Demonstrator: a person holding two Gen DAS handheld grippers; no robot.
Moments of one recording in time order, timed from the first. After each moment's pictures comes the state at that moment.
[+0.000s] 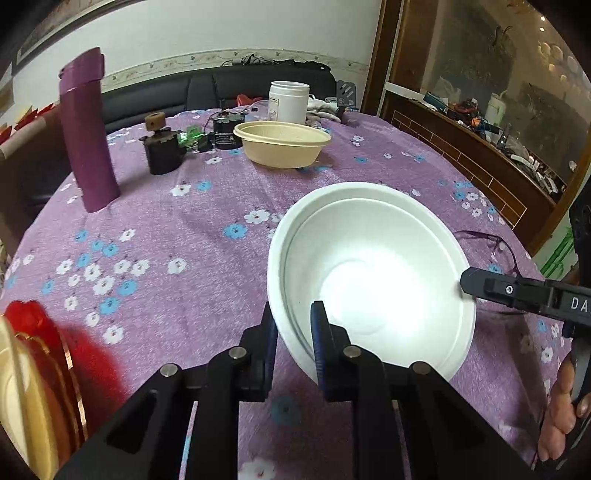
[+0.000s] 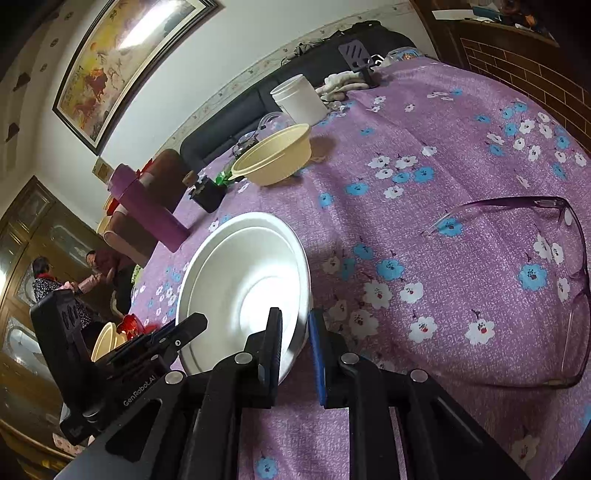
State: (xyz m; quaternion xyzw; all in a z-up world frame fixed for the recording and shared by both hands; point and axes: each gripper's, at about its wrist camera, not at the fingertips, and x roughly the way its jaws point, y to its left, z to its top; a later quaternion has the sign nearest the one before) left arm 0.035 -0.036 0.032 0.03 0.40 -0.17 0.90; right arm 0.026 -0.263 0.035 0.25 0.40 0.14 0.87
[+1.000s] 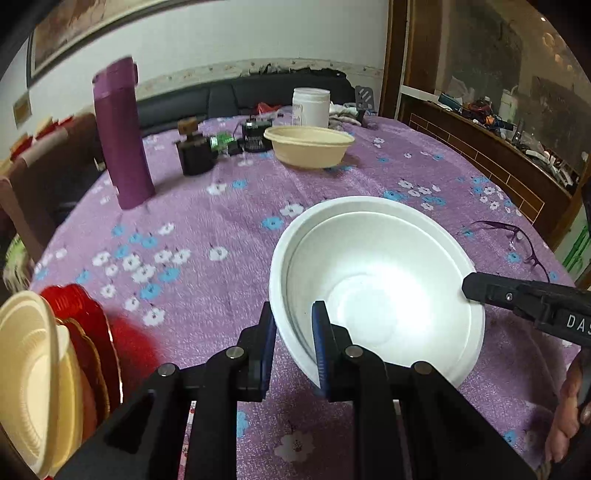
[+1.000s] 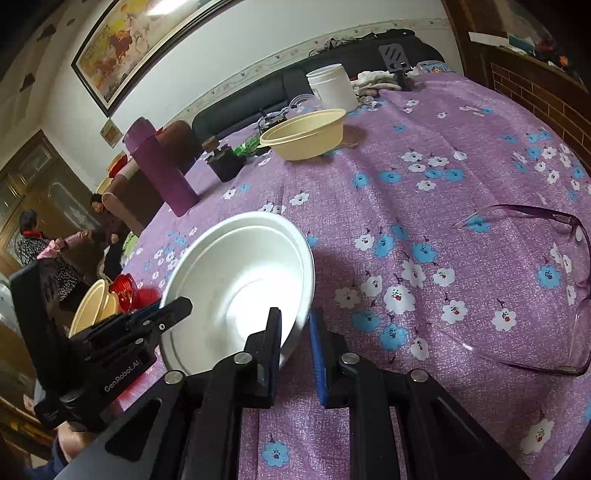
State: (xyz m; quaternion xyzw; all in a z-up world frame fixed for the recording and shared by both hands) left arm 0.015 -0.018 0.030 0.05 0.37 -0.13 0.92; right arm 0.013 -0.220 0.032 0.16 0.41 0.14 0.89
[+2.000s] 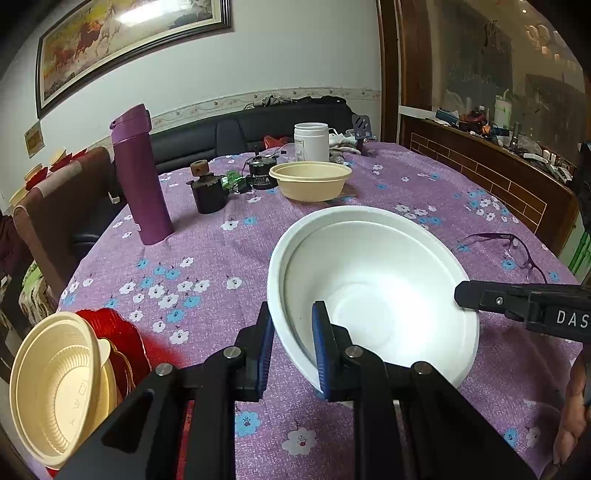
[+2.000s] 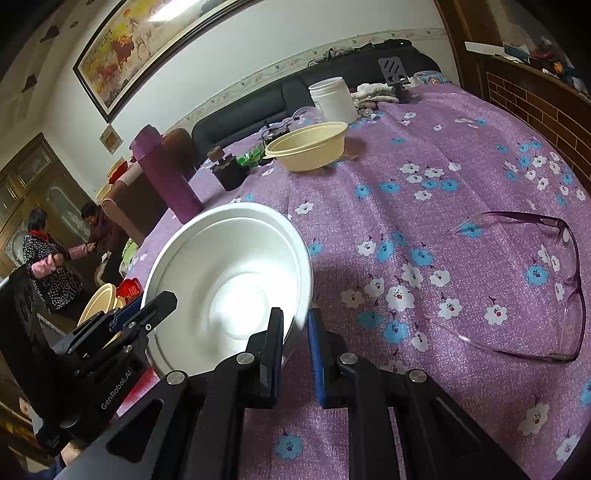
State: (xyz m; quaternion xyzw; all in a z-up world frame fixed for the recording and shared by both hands) left arm -0.011 -0.023 0.052 0.08 0.31 -0.12 0.94; right arm -0.002 -0.217 0.045 0.17 0.39 0.14 0.89
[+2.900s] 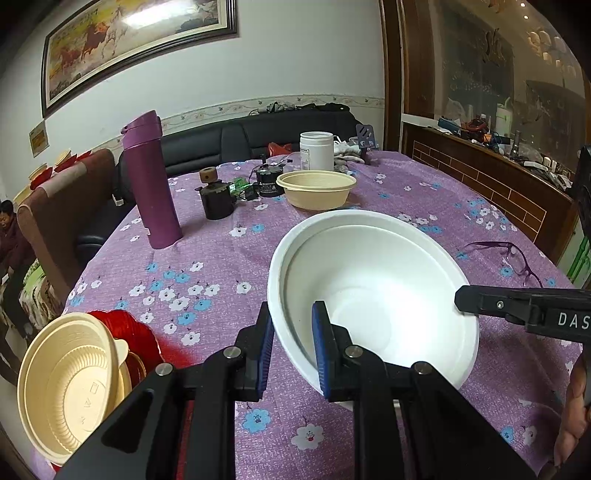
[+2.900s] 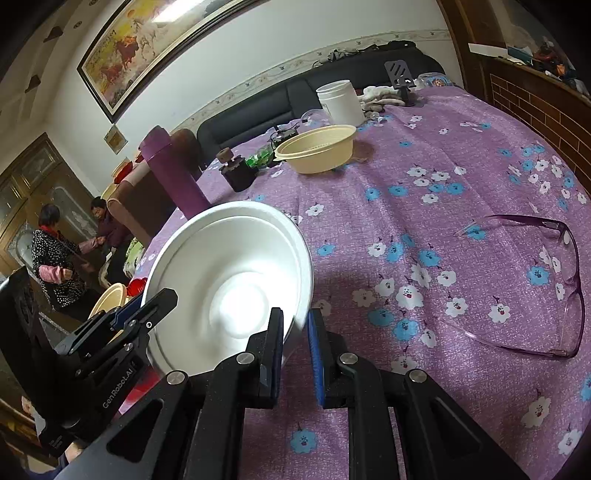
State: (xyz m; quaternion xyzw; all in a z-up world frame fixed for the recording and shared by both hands) left arm -0.019 -0.012 0.062 0.07 0.30 -0.11 0.94; right arm -0.008 -0.209 0.053 0.17 0.39 0.15 0.89
